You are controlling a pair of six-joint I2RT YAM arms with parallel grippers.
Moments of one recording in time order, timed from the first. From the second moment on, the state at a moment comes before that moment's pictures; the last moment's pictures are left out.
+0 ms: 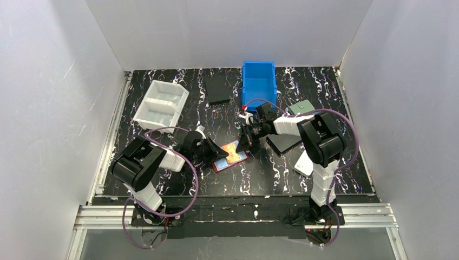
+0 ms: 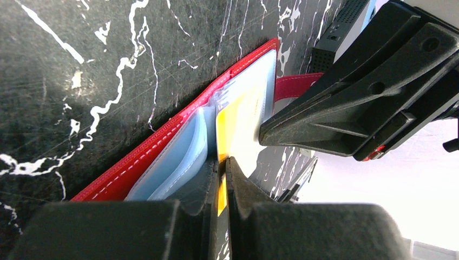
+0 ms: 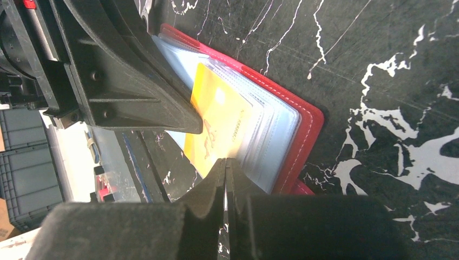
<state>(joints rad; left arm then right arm) -0.56 1.68 0.45 0.60 0.34 -1.17 0.52 1.99 1.10 -0.16 -0.90 0.23</state>
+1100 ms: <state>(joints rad) -0.51 1.67 0.37 0.70 0.44 -1.15 0.55 2.00 1.14 -0.22 -0.86 0.23</state>
